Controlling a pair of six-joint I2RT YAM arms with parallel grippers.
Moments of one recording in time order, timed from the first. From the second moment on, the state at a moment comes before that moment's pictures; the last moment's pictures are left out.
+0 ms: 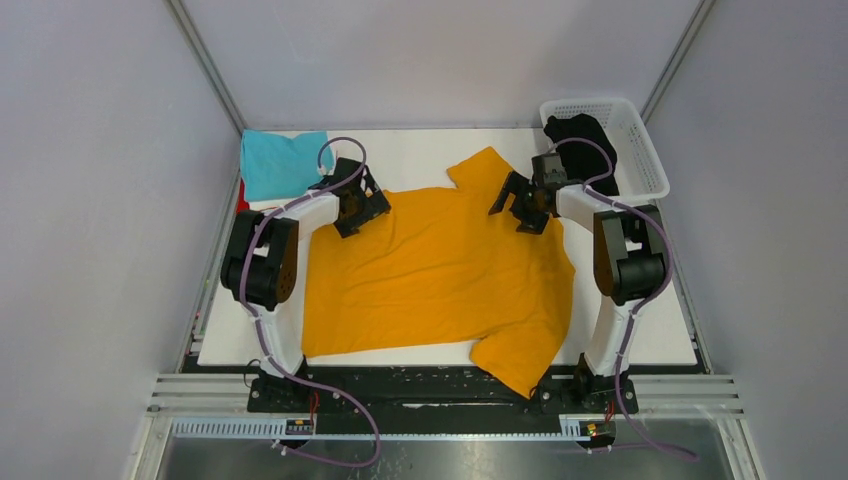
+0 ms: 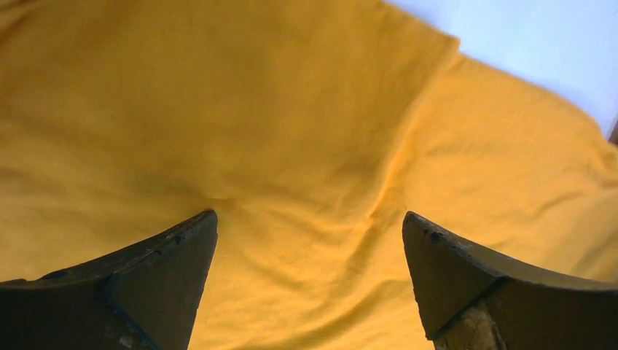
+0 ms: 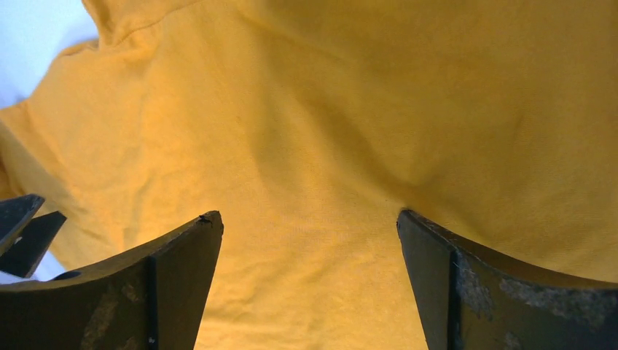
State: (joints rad) left arm -0.26 1.87 1.21 -0.32 -0.06 -0.77; right arm 0.19 1.96 1.28 -0.34 -0.20 0.62
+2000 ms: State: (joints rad) left arm -0.04 1.26 0.59 -0.59 -0.35 -0.93; right arm 0.39 1.41 0.86 -0.41 0.04 0.50
